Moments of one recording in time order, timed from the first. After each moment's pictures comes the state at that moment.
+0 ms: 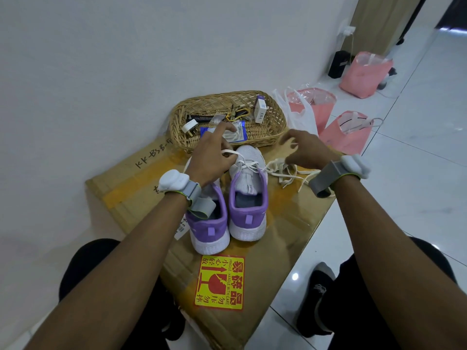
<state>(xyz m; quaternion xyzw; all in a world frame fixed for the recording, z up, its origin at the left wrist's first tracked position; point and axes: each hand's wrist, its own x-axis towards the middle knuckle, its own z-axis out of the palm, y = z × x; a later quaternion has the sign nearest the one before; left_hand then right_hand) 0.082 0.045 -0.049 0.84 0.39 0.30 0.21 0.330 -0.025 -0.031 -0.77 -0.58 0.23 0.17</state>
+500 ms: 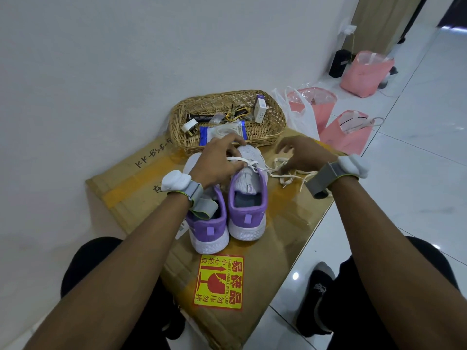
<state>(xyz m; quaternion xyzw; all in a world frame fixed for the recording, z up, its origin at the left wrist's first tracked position) 0.089 0.042 -0.053 0.84 0.38 0.25 0.30 0.328 -0.027 -0.035 -0.76 -0.61 0.21 0.11</state>
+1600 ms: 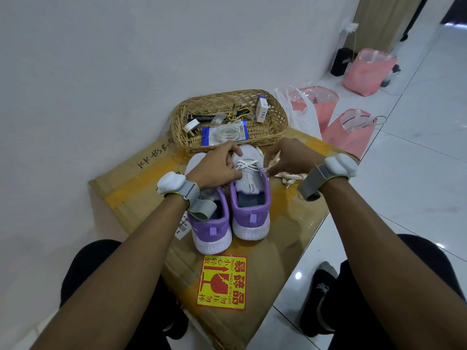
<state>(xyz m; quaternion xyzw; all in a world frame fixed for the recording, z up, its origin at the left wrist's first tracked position) 0.081 0.039 -0.051 0.83 0.40 0.14 0.35 0.299 -0.024 -0.029 -0.70 -0.68 0.22 0.11</state>
